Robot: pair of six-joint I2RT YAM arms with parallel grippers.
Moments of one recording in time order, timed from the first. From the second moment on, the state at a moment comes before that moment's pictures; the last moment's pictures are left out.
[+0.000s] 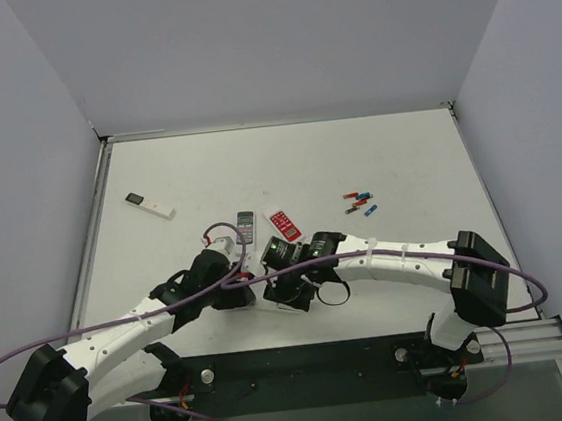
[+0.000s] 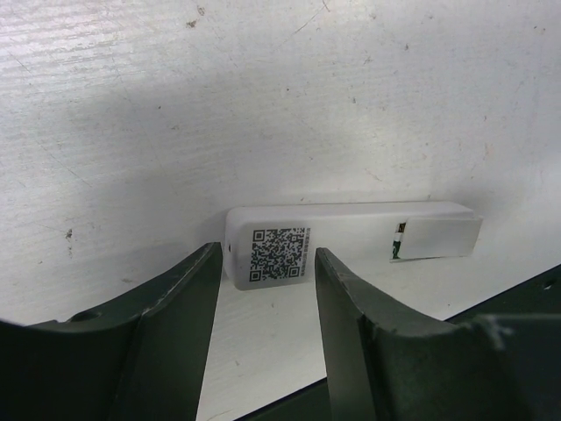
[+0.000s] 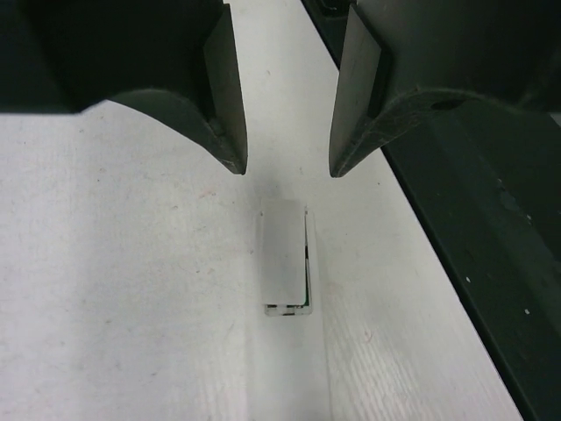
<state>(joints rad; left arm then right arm) -0.73 1.02 0.43 -0.30 0.00 -0.71 1.15 1.63 1.16 -0.75 -0.04 -0.19</state>
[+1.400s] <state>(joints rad) -0.73 1.05 0.42 -0.30 0.00 -0.73 1.05 1.67 0.98 -0.42 -0.12 0.03</state>
